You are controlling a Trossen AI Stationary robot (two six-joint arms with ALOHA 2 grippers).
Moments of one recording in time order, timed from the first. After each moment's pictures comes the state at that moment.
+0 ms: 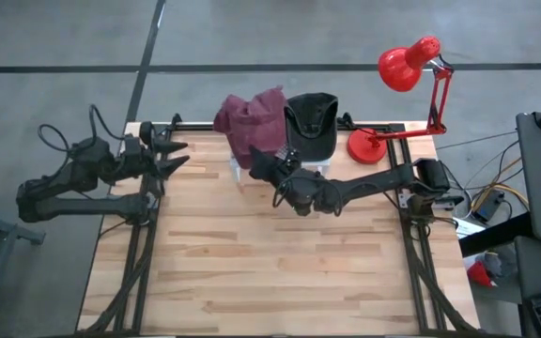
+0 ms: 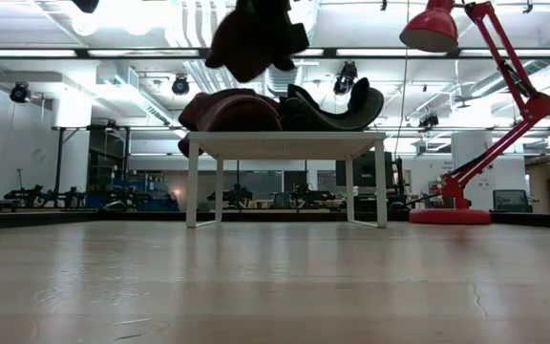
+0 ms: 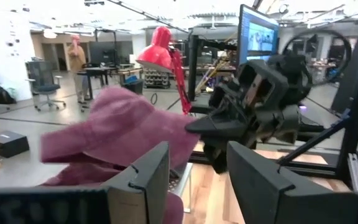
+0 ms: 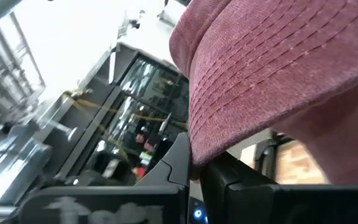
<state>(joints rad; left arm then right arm) 0.17 0.51 0.78 -0.24 -0.09 0.02 0.11 1.86 1.43 0.58 0.95 1.04</state>
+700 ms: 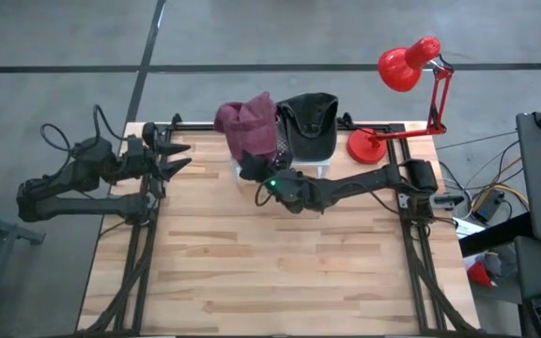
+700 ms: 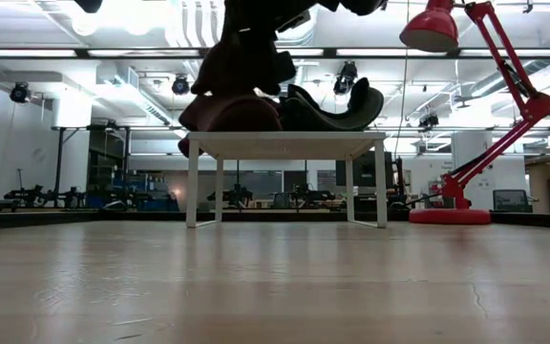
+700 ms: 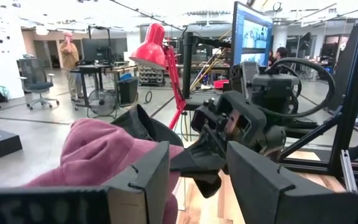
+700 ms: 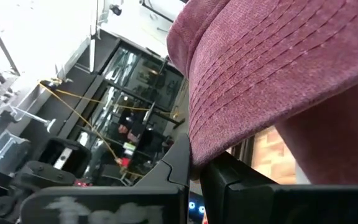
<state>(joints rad) 0.17 0.52 0.78 -0.24 -0.07 0.02 0.07 1.96 1.47 0.49 0.90 1.14</state>
